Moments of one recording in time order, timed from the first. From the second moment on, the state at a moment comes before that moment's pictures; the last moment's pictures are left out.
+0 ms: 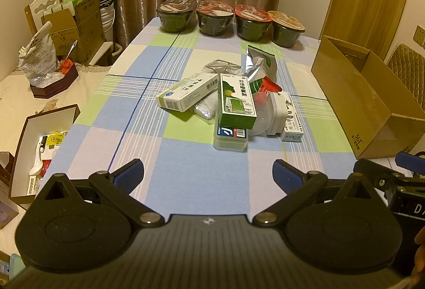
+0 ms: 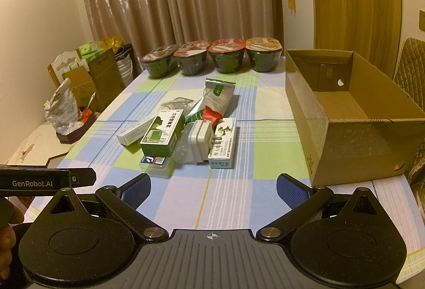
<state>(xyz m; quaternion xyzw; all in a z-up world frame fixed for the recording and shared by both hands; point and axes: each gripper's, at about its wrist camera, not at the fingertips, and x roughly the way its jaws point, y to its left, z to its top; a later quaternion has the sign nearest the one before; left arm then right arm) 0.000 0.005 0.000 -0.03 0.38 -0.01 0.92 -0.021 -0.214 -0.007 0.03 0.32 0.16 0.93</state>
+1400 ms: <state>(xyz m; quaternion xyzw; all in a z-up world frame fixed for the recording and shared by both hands) 0.007 0.024 0.010 -0.08 0.38 -0.01 0.92 -0.010 -0.227 0.000 0.04 0.31 0.13 0.94</state>
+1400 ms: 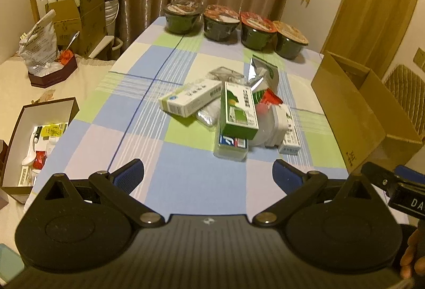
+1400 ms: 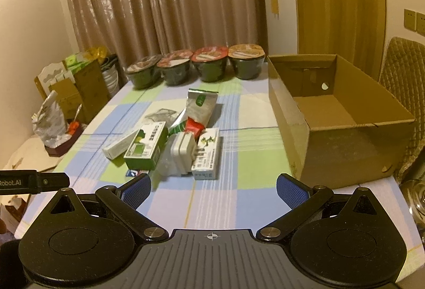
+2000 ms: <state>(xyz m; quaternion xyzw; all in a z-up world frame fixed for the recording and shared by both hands) 0.102 0.009 -0.011 -0.03 0.39 -0.03 0.92 0.068 -0.201 -0.031 0.01 0.35 0.17 0.92</state>
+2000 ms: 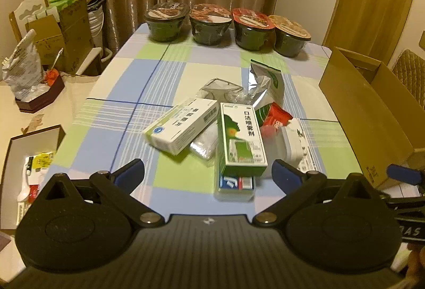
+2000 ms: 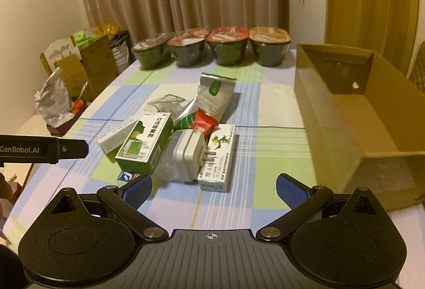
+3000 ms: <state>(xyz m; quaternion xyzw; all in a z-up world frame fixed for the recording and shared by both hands) 0.194 -0.022 -0.070 0.01 0.42 -0.11 0.90 0.137 -0.159 -0.087 -0.03 0.39 0.21 0.90</state>
